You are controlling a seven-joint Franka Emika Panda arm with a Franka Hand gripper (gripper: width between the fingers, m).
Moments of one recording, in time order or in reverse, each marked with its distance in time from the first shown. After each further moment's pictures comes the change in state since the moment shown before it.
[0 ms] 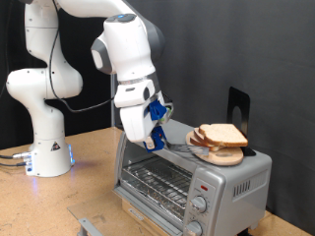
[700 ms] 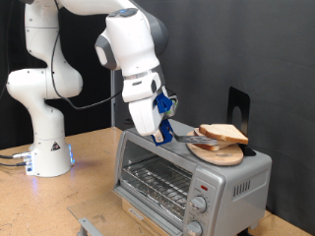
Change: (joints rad) arm 0.002 -0.015 0.010 0.011 0.058 -0.008 -0.068
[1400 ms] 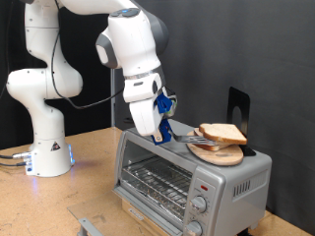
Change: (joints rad) arm 0.000 -0.003 0.006 0.001 -0.021 -0.054 0.011
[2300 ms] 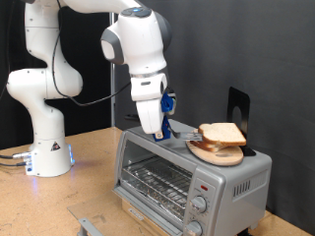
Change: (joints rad) arm 0.001 -0.007 0.035 0.022 -0.041 -0.116 0.018
